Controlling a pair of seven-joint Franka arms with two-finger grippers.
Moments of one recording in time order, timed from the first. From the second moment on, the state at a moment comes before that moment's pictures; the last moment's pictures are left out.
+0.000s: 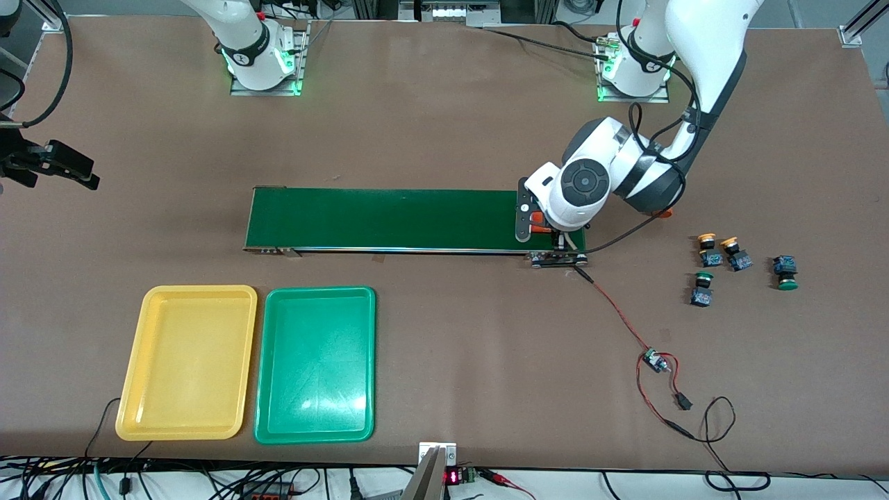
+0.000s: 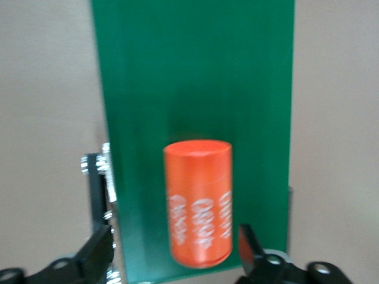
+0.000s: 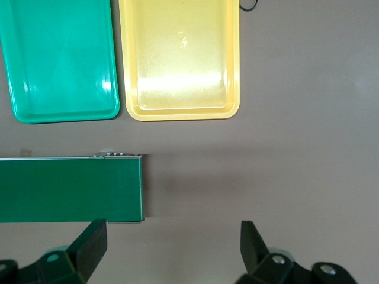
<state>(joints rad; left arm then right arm) -0.11 0.45 -0.42 -1.86 0.18 2.08 1.00 0.13 0.05 -0.19 -1.58 -0.02 1.63 -0.04</state>
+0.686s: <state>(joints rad) 0.10 0.44 -0.39 -1.59 0.18 1.81 0.49 0.13 0.05 -0.19 -1.58 -0.02 1.63 -0.04</state>
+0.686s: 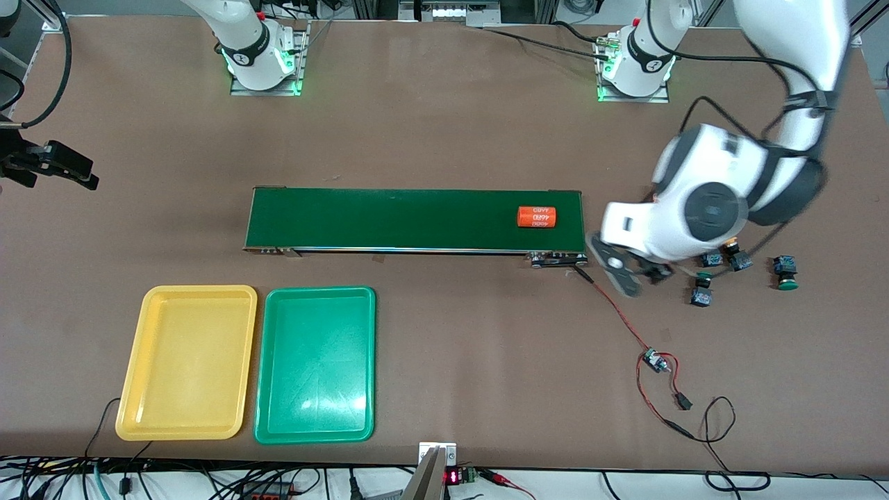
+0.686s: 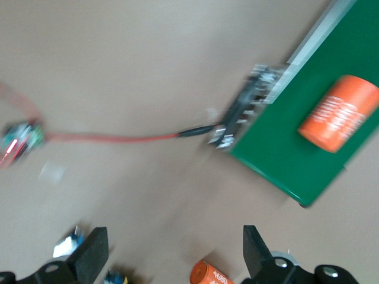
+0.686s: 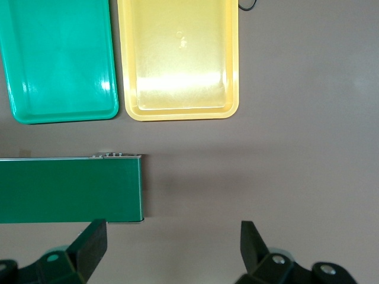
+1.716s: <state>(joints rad) 0.30 0.66 -0.29 -1.49 0.20 1.87 0.00 0.13 0.05 -0.18 -1.58 -0.02 1.63 -0.04</state>
